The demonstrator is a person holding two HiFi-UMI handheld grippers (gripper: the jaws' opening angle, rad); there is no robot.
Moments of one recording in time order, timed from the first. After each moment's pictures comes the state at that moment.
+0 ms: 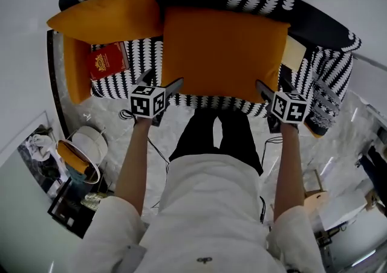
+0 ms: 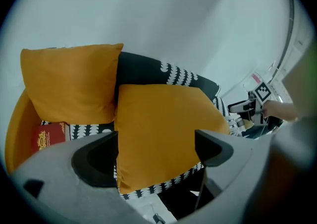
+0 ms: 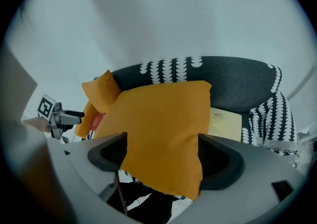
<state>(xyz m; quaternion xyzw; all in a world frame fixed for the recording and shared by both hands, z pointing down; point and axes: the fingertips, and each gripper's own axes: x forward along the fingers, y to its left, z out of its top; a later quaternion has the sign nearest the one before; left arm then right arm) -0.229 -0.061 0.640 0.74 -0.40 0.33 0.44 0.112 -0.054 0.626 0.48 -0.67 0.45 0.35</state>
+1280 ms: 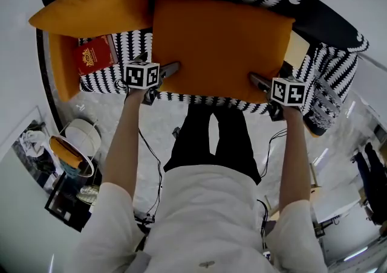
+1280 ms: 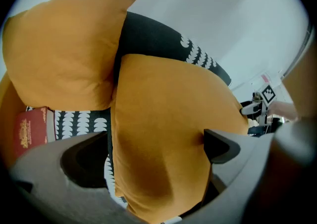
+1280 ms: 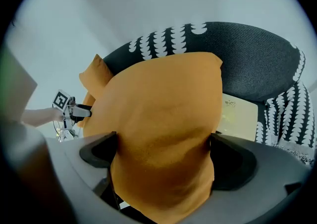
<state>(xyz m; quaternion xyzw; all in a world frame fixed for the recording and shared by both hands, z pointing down) -0.228 -0.082 0.764 0.70 -0.36 0.35 0.51 0.124 -0.062 0.719 0.41 -0.66 0.51 0.38</state>
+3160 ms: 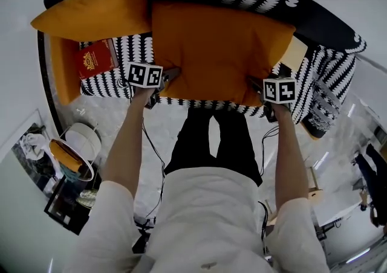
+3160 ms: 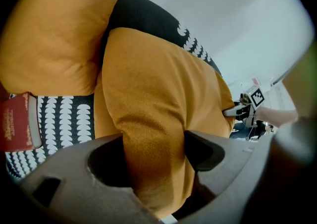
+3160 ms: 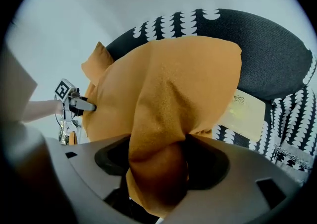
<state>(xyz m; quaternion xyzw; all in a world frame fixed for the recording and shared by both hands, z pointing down) -0.204 -0.063 0.761 0.69 -0.29 0.35 0.56 0.110 -0.045 0.736 0.37 -0.65 0.51 0.42</state>
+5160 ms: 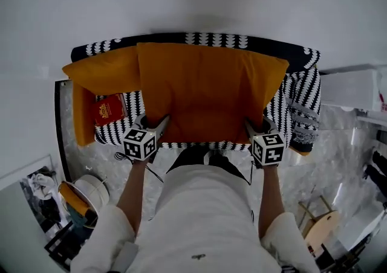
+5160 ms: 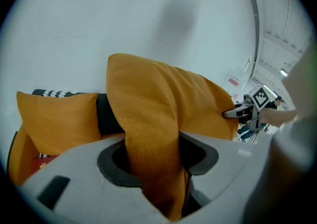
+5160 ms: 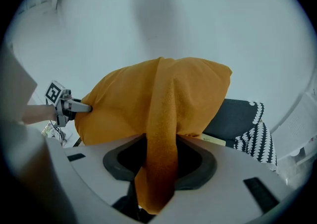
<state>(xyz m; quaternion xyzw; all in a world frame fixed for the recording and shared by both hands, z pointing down) -0.166 -0.052 0.493 0.83 -0.38 0.26 0.33 0.139 -0.008 0.481 0.52 -0.73 0.33 0.30</state>
